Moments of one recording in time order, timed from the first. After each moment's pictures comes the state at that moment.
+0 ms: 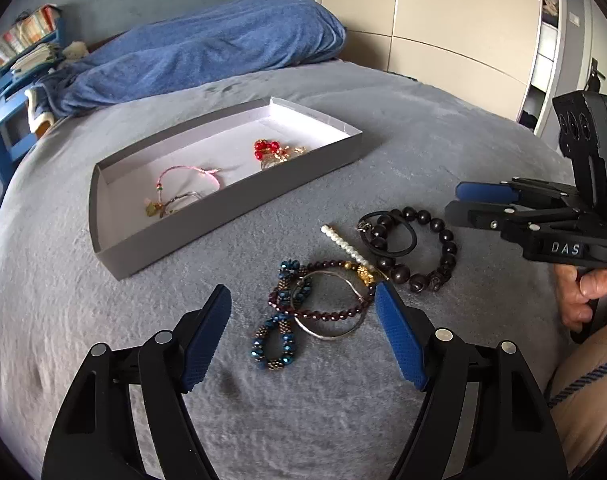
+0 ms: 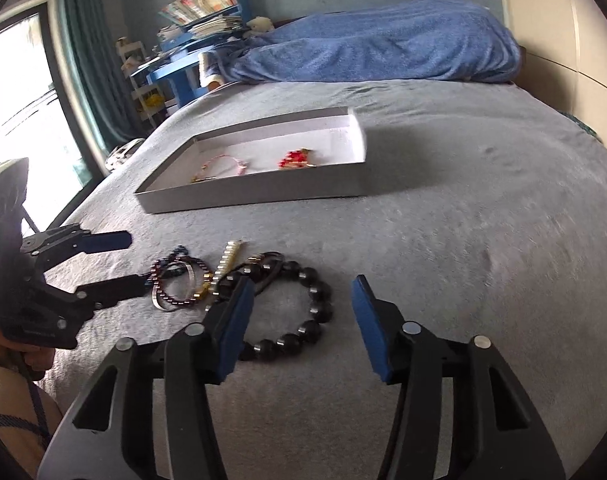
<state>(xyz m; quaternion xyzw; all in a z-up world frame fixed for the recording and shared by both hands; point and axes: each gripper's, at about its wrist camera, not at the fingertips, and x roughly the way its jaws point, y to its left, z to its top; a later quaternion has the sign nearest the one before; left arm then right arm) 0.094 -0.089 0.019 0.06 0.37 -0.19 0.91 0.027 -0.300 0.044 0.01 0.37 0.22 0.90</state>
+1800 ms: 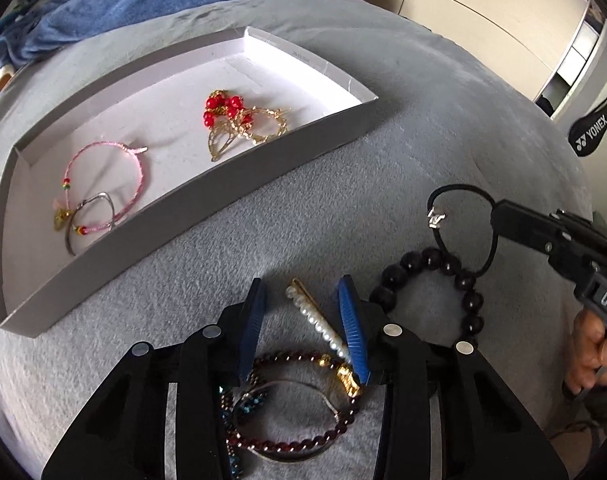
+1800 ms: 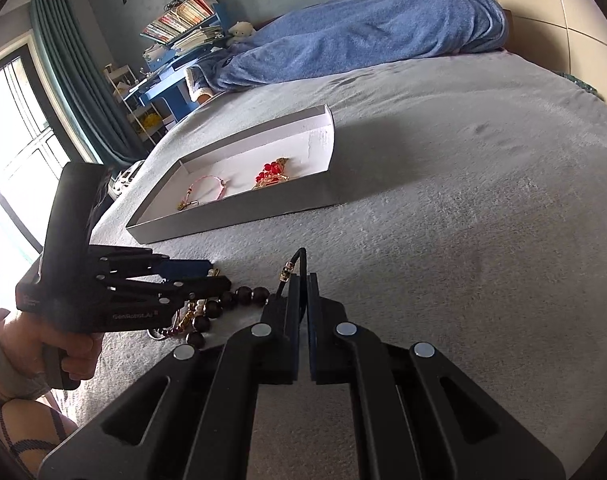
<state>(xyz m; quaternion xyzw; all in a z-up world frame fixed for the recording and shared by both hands) 0.197 -0.139 -0.005 0.04 0.51 -0.19 0.84 0.060 -0.338 0.043 0.08 0.39 0.22 0.89</state>
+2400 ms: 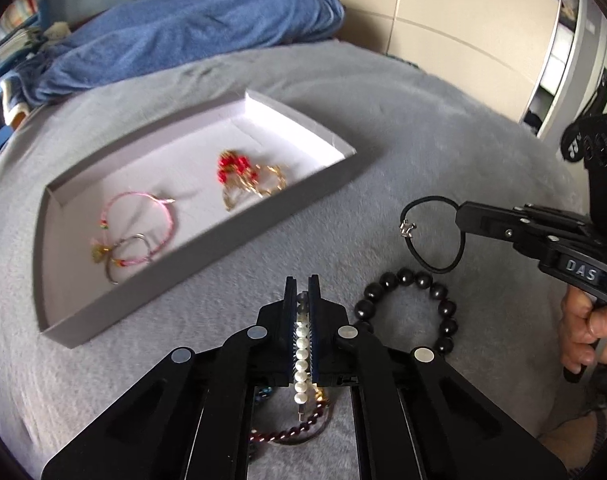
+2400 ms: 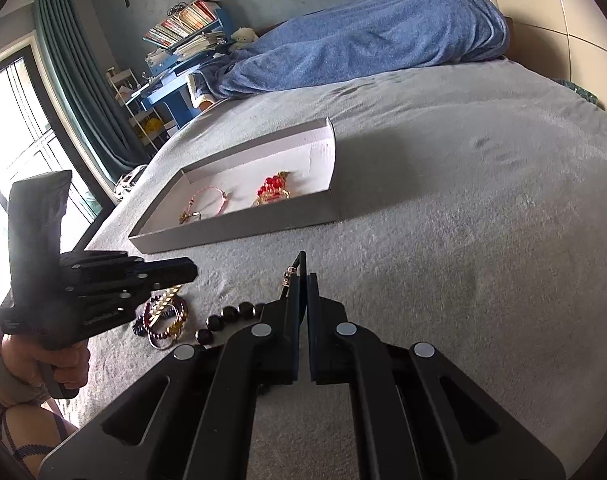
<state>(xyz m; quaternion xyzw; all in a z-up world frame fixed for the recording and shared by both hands) 0.164 -0.125 0.029 0.05 0.42 -0.20 0.88 0.066 -0.339 0.055 0.08 0.38 0.22 0.89</state>
